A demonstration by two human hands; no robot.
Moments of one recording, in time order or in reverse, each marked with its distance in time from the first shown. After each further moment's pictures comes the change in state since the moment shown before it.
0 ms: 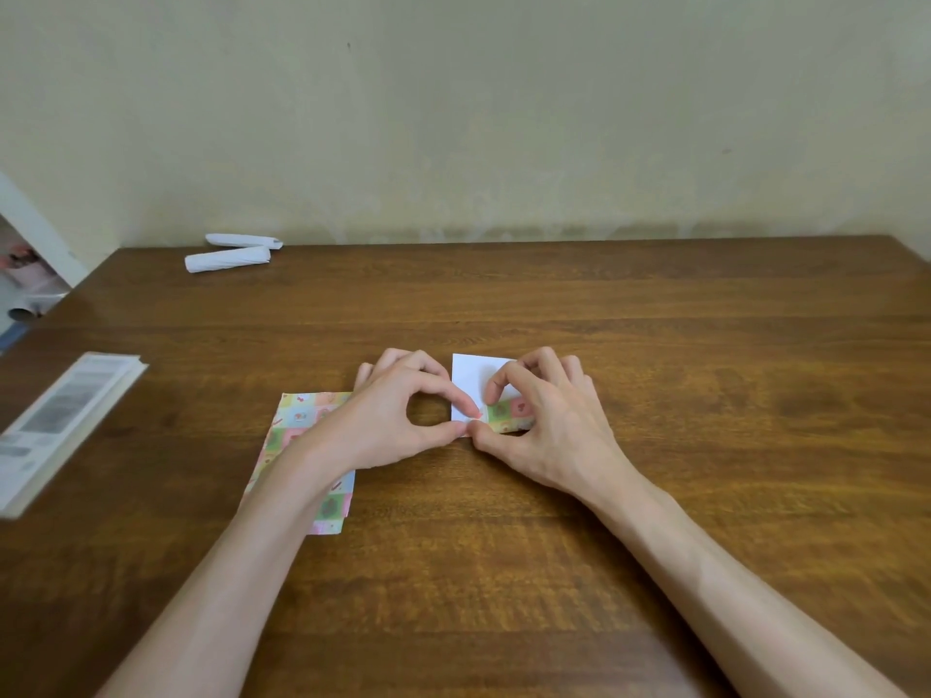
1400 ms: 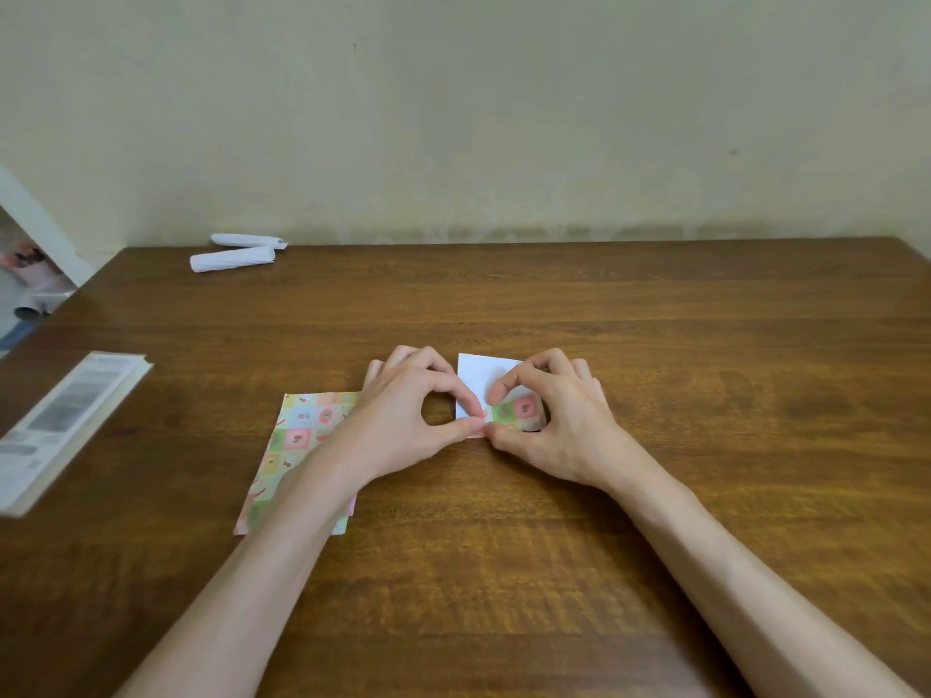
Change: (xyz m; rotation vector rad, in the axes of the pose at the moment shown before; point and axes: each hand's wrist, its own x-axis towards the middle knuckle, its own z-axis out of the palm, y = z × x) left_hand 0.000 0.009 0.008 0.039 0.104 0.002; right_hand 0.008 -0.006 -0.025 0.120 -0.240 0.100
